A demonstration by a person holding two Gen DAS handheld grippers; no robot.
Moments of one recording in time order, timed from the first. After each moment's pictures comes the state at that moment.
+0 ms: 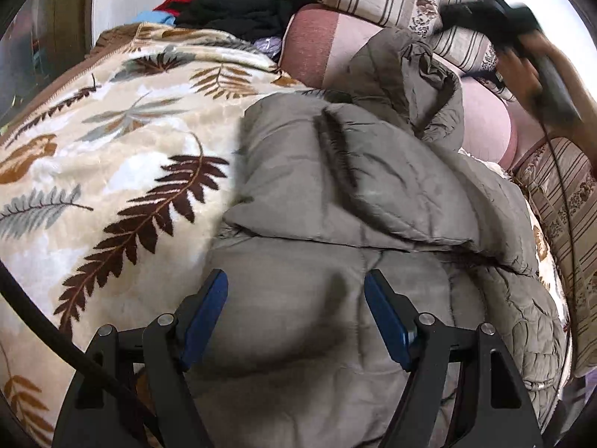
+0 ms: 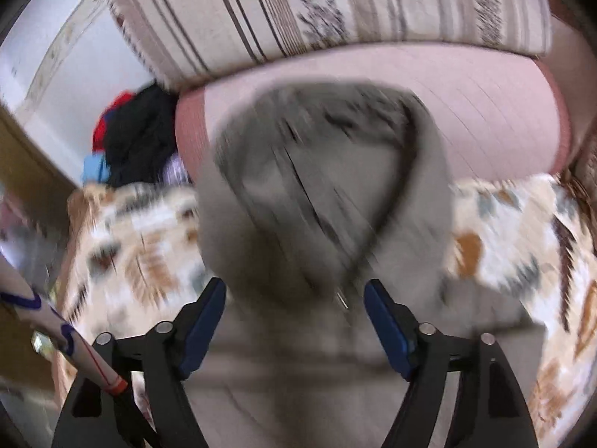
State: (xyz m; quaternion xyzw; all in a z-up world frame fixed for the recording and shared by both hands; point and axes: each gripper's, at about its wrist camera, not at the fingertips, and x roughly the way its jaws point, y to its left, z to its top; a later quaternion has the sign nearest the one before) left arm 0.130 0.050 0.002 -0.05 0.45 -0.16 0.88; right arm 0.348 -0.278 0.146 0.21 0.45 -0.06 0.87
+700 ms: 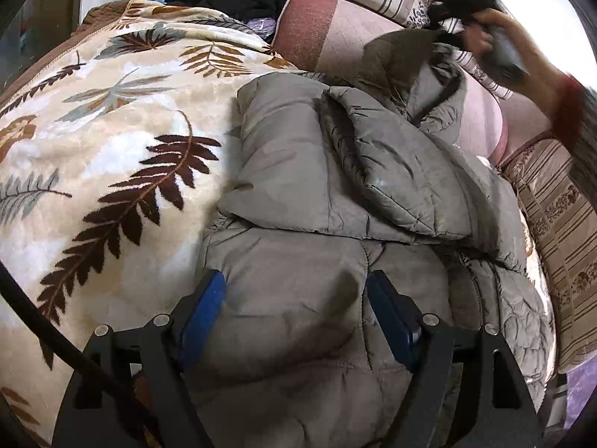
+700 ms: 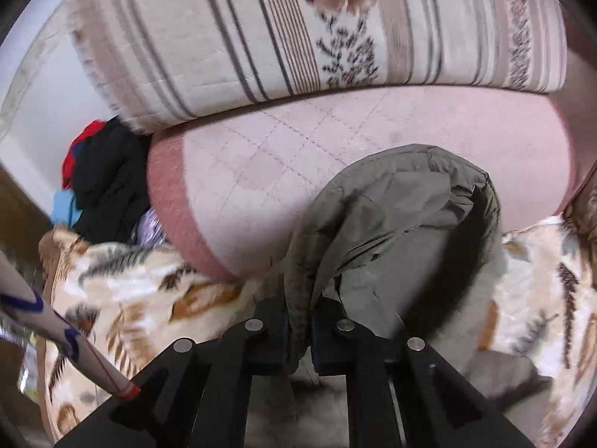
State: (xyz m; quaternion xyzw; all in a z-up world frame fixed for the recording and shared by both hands) left arm 0.139 0.056 -0.006 -0.08 0.48 -0.20 0.85; right arm 0.387 -0.269 0.152 0.16 0.44 -0.11 0.88
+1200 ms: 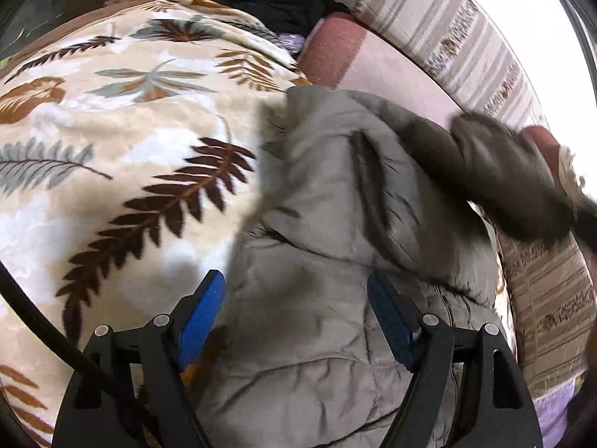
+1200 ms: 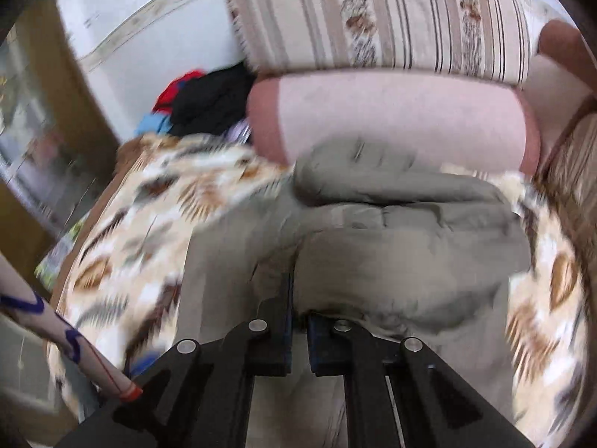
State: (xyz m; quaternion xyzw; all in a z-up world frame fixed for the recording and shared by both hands) left arm 0.136 0.108 0.008 -0.17 0.47 -0.19 0.85; right arm 0.089 -0.185 0.160 0.12 0.45 0.00 0.89
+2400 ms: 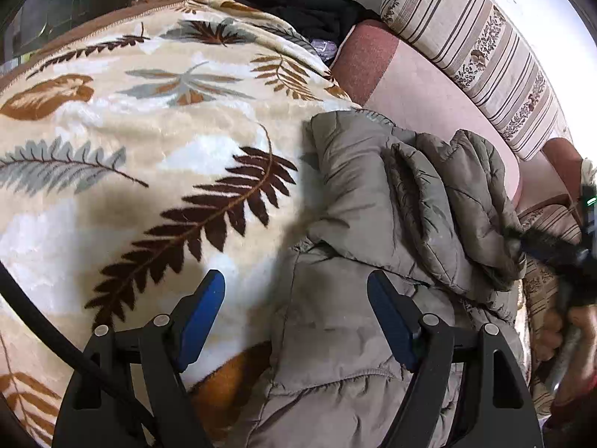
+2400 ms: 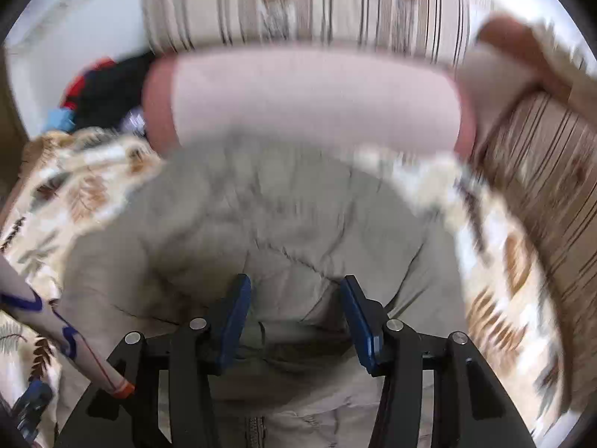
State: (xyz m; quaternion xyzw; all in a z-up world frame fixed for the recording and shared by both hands) left arm 0.147 0.121 0.005 -0.16 0.47 -0.14 0.86; right arm 0.159 -0.245 0.062 0.10 0.48 -0.18 0.85
